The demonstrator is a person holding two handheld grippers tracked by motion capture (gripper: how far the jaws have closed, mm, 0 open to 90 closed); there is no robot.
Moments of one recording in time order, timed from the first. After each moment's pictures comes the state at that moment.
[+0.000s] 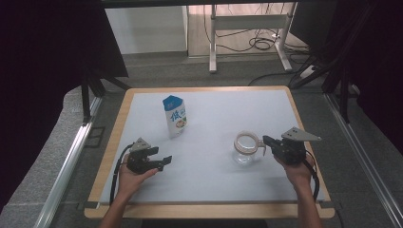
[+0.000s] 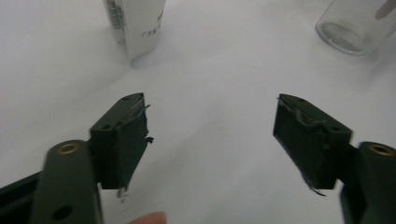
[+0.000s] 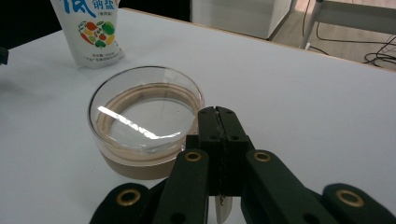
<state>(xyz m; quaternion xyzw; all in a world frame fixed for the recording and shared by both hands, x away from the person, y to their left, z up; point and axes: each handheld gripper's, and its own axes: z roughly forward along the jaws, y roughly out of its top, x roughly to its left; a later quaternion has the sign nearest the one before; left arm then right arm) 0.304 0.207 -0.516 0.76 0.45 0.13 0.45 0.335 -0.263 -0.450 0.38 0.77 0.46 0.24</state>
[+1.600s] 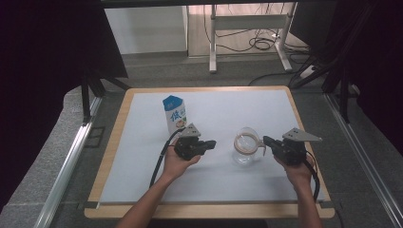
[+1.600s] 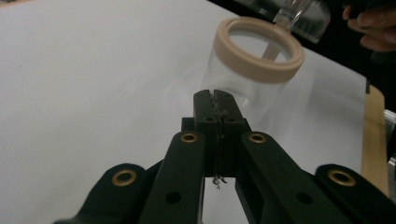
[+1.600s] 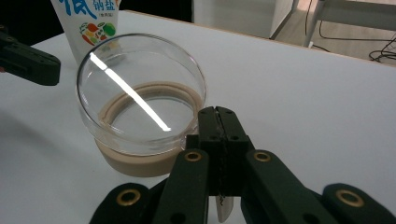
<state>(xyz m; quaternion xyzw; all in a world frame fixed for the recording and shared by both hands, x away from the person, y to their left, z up) 0.351 0.068 -0.476 0.80 0.31 0.07 0.51 0.336 -0.266 -0.454 0.38 0.76 0.47 0.23</state>
